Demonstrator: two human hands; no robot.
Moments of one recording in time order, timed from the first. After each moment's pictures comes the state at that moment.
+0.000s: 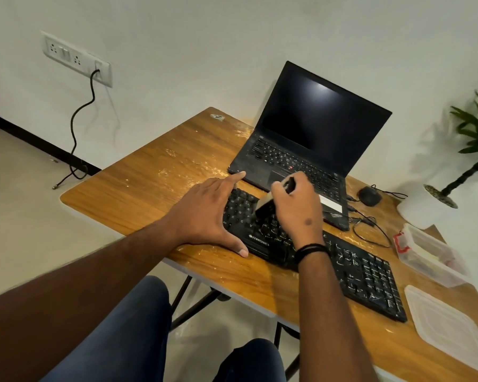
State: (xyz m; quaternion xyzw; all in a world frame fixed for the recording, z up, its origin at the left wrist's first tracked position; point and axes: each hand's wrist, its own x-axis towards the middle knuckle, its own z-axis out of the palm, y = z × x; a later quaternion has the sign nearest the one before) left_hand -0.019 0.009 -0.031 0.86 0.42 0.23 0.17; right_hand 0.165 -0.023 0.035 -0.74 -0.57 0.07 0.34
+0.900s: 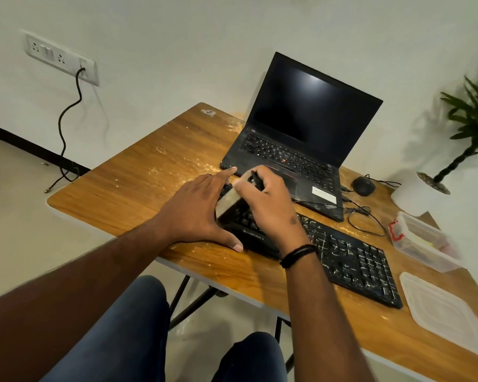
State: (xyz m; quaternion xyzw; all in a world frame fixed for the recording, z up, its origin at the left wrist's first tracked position) left_hand -0.019 0.008 -0.032 0.86 0.41 0.24 0.17; right_hand 0.134 -0.044 0.041 -0.63 -0.65 0.21 0.37
